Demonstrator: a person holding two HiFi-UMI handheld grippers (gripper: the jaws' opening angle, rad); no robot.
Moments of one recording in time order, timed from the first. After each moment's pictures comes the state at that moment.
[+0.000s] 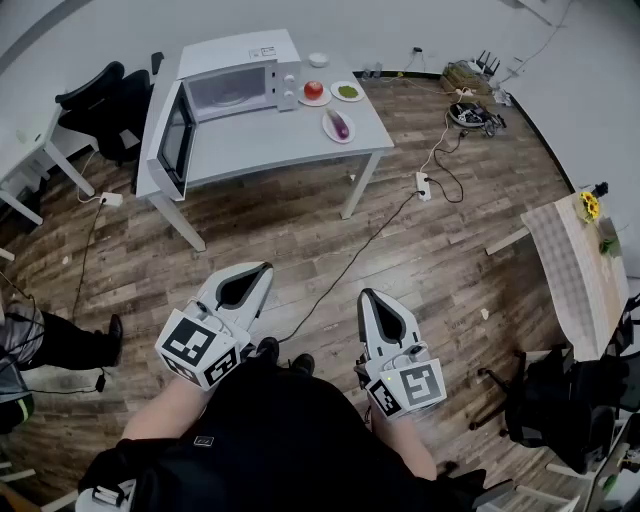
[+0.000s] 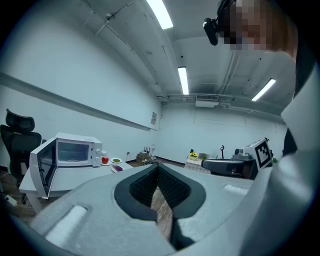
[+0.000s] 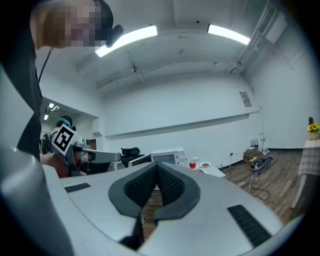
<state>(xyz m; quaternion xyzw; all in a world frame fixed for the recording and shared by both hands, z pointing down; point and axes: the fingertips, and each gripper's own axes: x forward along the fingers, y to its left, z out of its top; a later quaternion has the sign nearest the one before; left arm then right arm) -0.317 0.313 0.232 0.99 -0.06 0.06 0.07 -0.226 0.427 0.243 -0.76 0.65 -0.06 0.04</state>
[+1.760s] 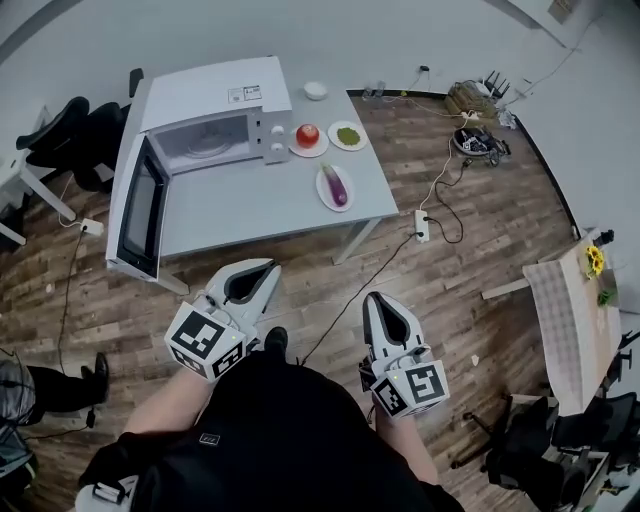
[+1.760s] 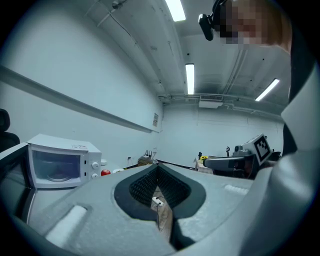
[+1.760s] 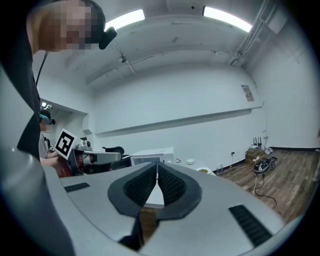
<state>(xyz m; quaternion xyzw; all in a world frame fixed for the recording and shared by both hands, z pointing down) -0.115 0.103 0.247 1.00 -0.05 0.04 0.06 -0.023 0.224 0.257 -0.76 0.65 -0.08 0.03</state>
